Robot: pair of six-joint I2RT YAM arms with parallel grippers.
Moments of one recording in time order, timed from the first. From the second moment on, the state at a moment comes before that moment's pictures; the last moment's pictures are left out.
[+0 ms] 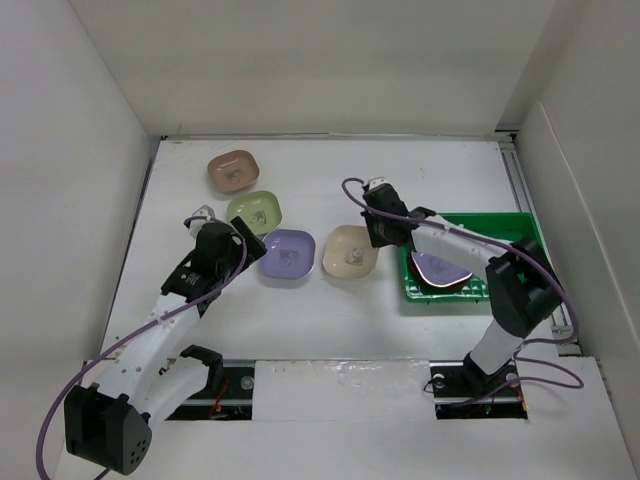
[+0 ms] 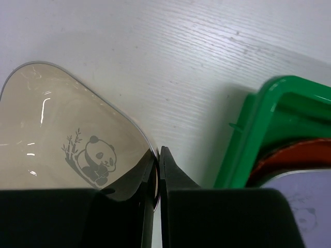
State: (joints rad) left arm -0.33 0.88 0.64 -0.46 -0.21 -0.84; right arm 0.61 1.70 1.14 -0.36 0.24 0.23
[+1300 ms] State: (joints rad) left arm -0.33 0.90 0.64 -0.42 -0.18 -0.84; right arm -0.12 0.89 0.69 -0.40 0.06 0.32
